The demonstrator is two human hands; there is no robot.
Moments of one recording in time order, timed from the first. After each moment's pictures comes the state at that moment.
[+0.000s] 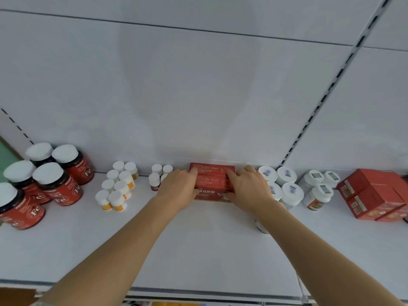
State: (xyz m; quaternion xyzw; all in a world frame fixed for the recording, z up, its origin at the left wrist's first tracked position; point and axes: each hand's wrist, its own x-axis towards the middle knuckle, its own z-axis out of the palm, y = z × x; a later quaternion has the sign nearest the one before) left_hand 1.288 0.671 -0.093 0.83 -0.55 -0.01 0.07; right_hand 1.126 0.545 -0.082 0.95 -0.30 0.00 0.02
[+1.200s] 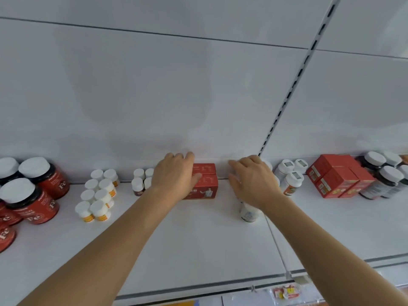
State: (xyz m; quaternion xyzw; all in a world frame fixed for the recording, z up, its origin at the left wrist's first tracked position) left_hand 1.271 0.661 -0.048 0.79 -0.60 0.10 0.13; right_hand 1.077 0.548 -0.055 0.93 -0.35 0.14 0.02
